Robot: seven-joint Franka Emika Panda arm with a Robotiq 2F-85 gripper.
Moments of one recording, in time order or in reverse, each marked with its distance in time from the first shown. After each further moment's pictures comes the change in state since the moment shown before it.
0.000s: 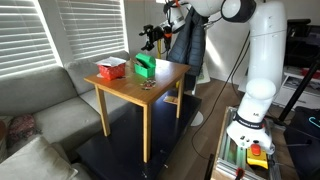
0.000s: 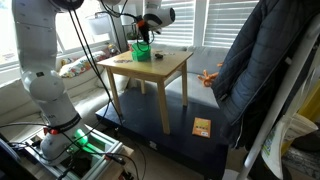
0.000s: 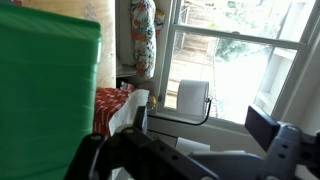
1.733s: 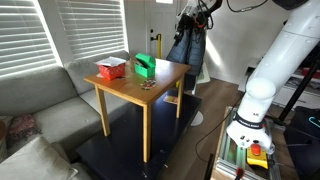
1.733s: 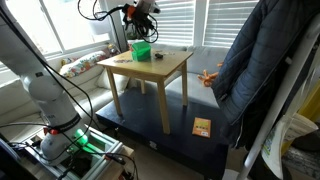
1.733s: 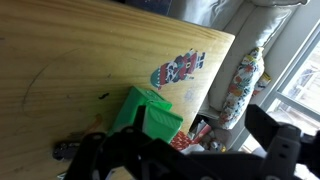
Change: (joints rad) arm -0.013 -0.477 -0.105 -0.297 -0.672 0.097 -0.218
